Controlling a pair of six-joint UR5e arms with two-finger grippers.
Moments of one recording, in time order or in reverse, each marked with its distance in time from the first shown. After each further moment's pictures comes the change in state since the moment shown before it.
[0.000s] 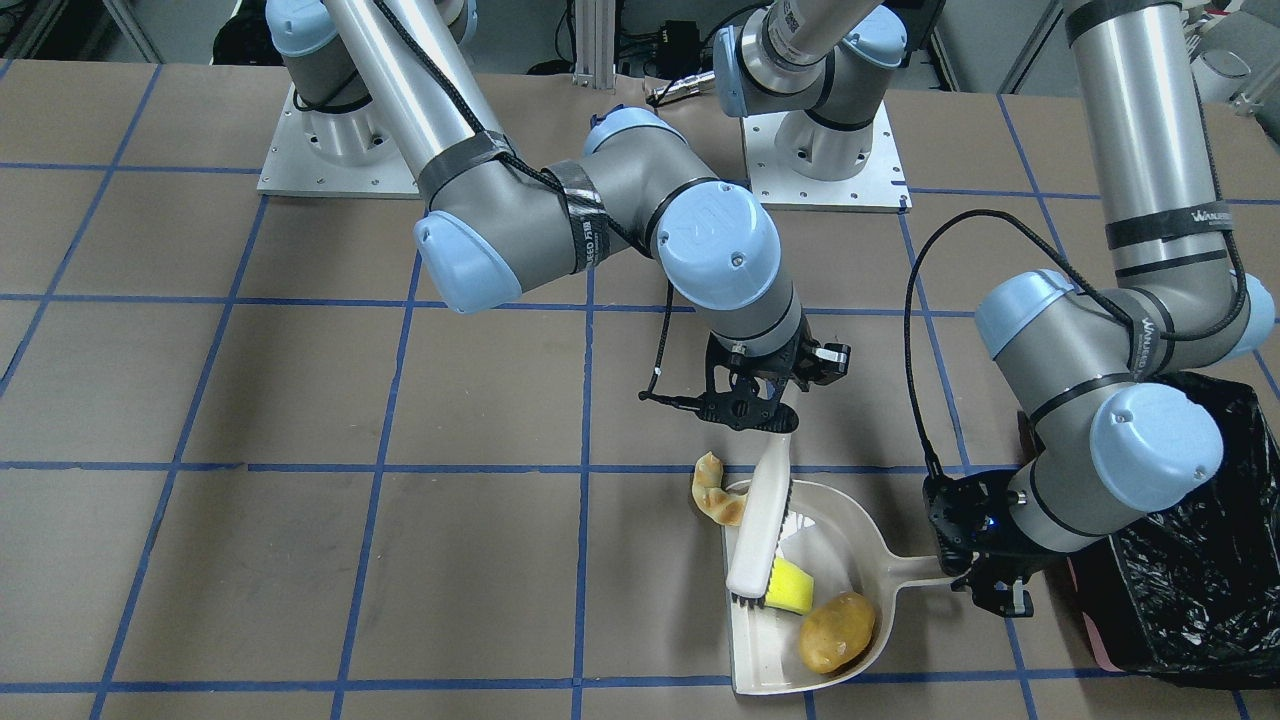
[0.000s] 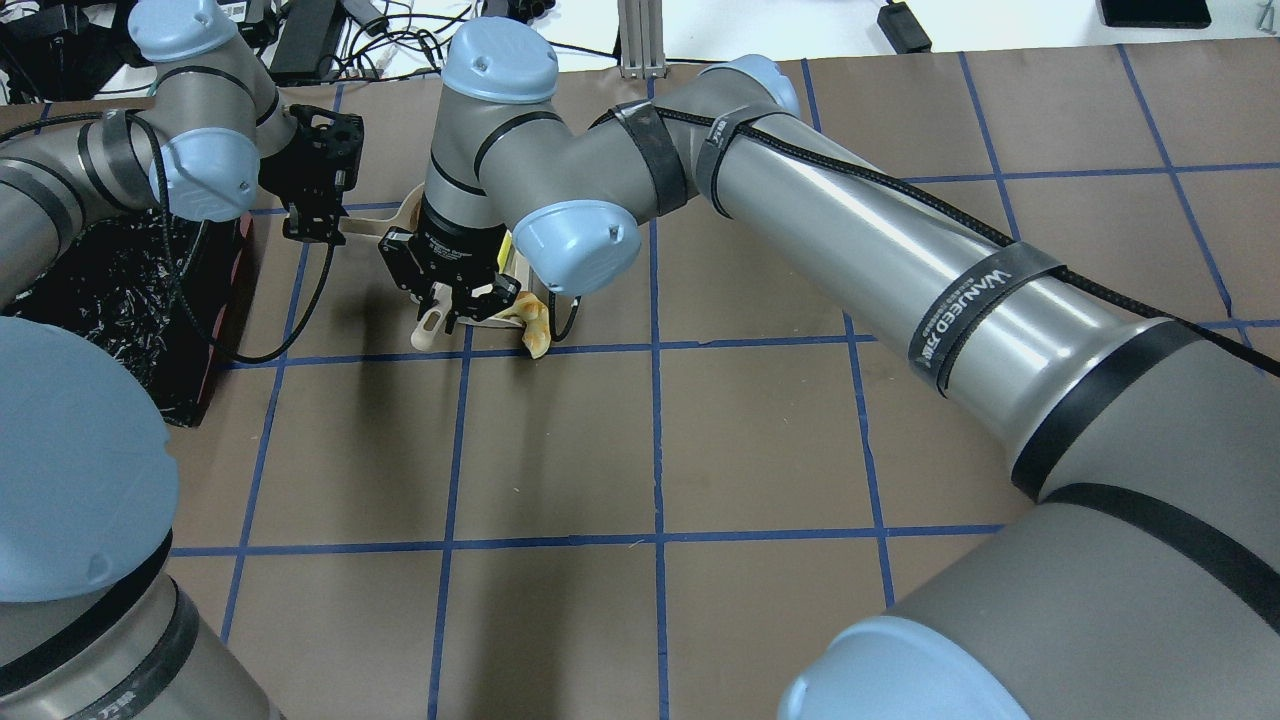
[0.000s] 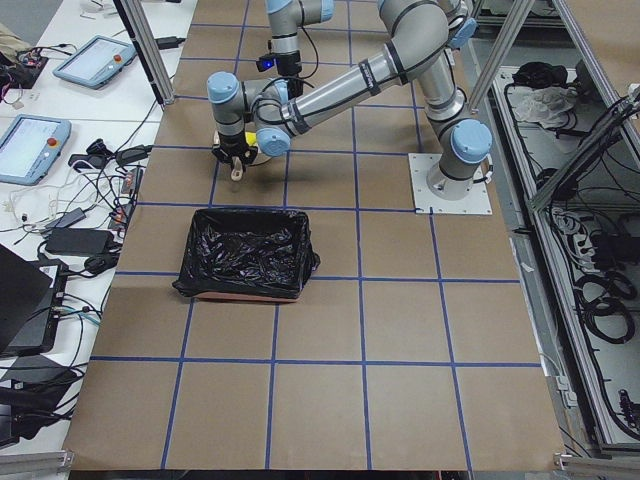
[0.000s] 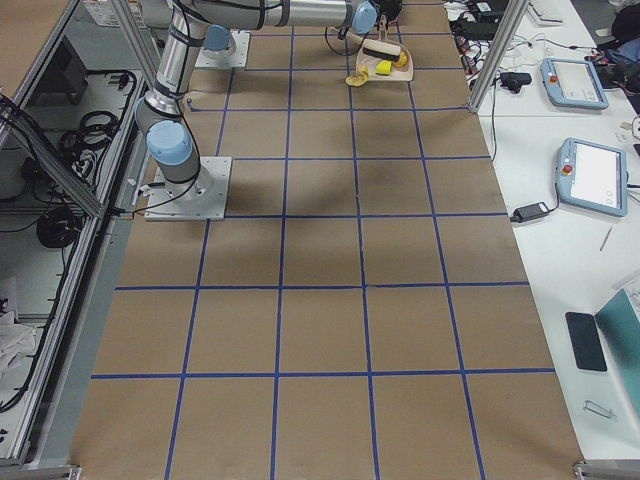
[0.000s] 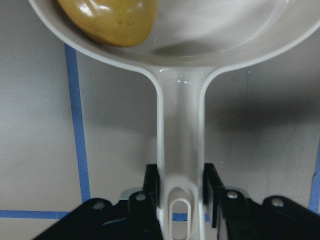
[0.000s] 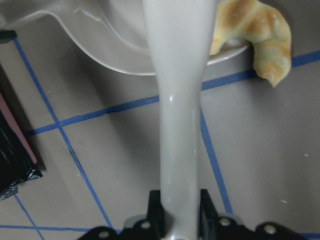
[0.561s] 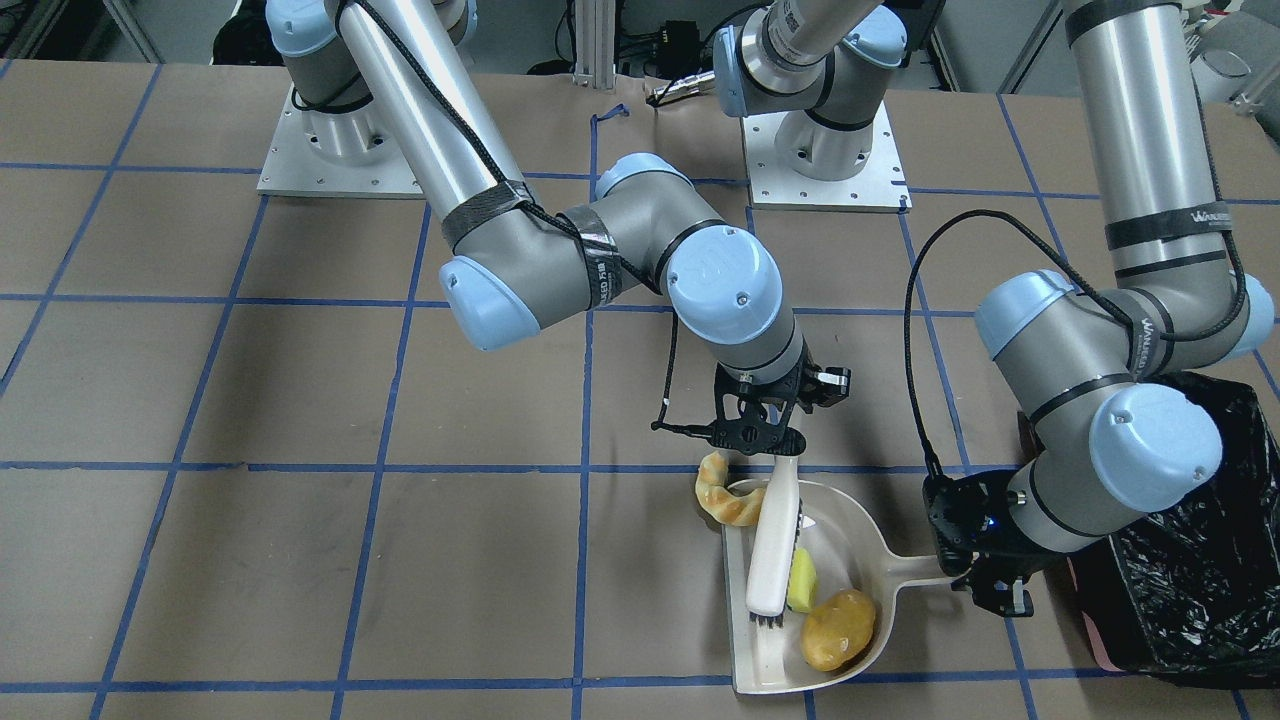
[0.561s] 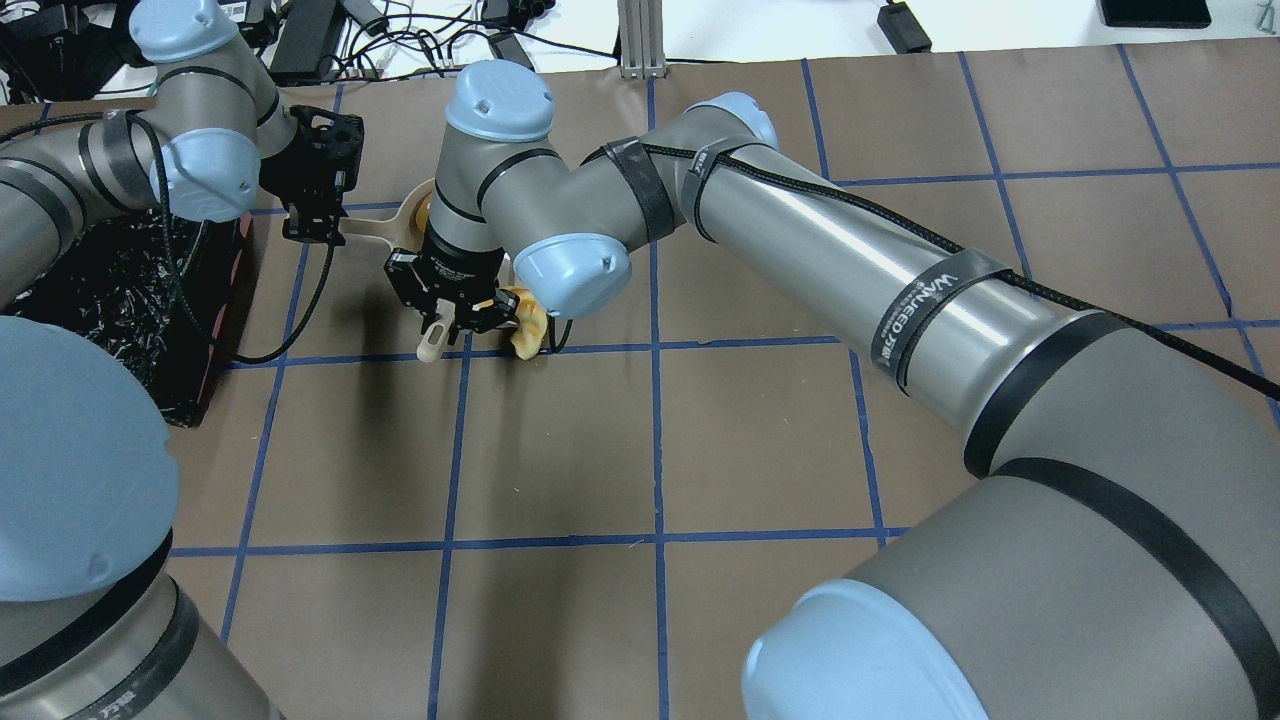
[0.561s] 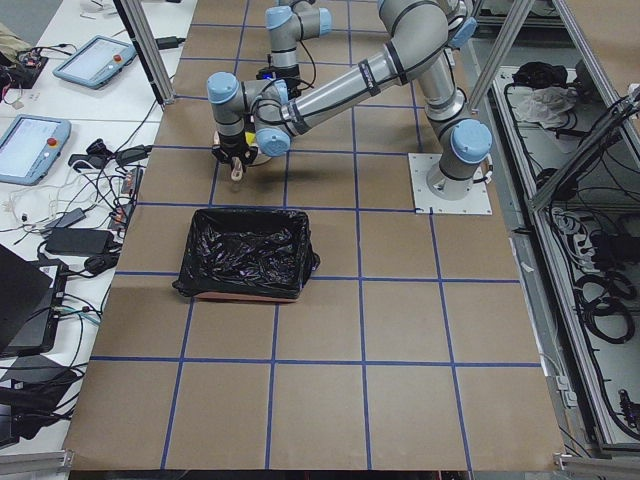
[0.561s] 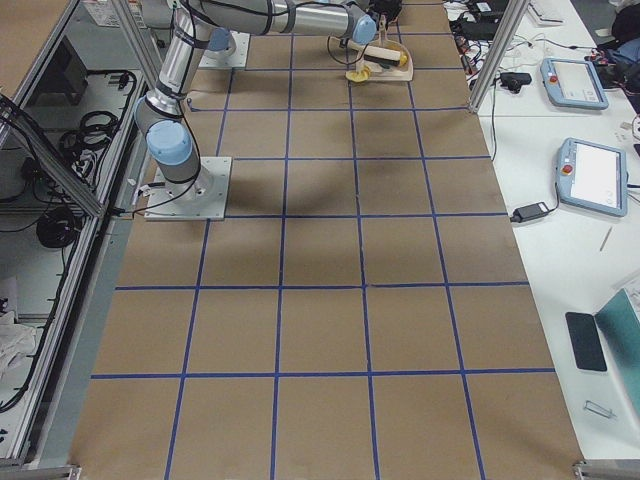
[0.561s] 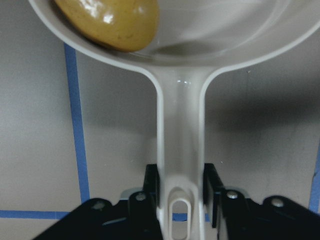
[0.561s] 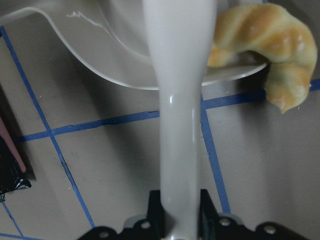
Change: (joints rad) left arm 0.000 -0.001 0.000 -0.001 0.004 -0.001; right arm 0.011 0.061 0.009 -0.124 0.011 -0.033
